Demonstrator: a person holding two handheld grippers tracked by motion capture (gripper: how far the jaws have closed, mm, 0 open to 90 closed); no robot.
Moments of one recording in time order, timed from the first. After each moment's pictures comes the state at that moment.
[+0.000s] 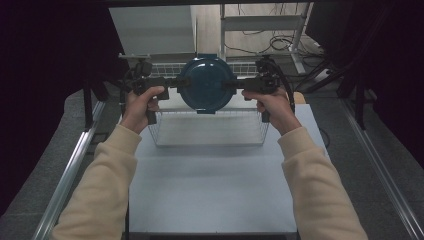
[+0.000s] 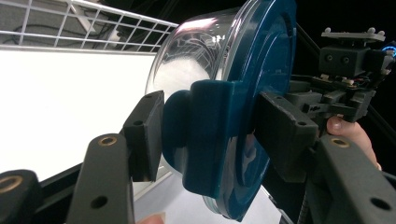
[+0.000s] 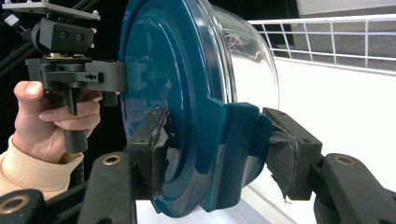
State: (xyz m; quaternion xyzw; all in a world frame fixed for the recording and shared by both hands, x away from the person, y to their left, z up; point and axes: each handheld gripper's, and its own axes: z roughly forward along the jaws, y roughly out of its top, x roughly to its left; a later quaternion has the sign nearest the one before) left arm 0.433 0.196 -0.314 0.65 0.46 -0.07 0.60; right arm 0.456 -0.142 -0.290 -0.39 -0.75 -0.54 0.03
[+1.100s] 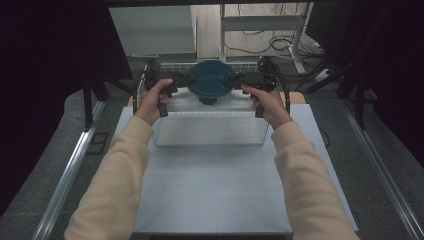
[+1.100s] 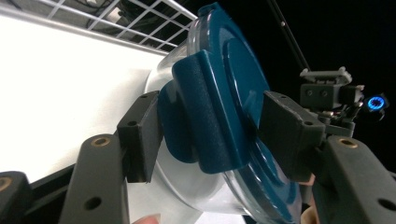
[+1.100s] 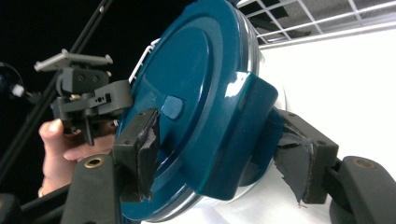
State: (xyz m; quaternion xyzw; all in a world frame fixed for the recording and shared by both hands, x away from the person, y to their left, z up) left arm 0.489 0.191 -0.353 0.58 0.53 -0.16 0.59; right arm 0.503 -0.149 -0.327 -0.51 -0.66 -0.53 0.13
